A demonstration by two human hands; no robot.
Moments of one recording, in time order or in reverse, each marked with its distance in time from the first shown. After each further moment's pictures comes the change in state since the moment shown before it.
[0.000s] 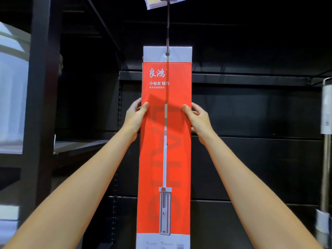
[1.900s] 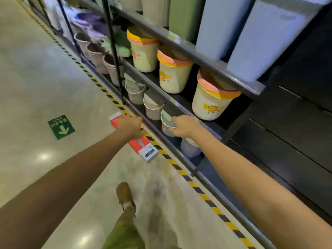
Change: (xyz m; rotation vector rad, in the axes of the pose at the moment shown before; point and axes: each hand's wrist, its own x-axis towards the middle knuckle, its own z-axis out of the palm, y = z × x) left_hand -0.712 0.017 -0.472 1.722 -0.392 -1.177; right_hand -0.687 0.021 0.343 -0.901 -1.590 -0.204
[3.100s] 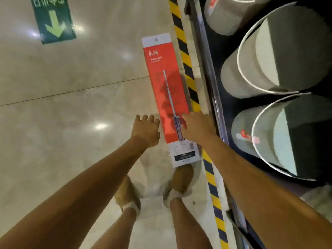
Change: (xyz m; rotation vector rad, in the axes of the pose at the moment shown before) left_hand 0.472 -0.187 0.472 -0.232 -0.528 -0.202; right_hand 0.650 -0.061 0.424 -0.046 -0.375 -0.354
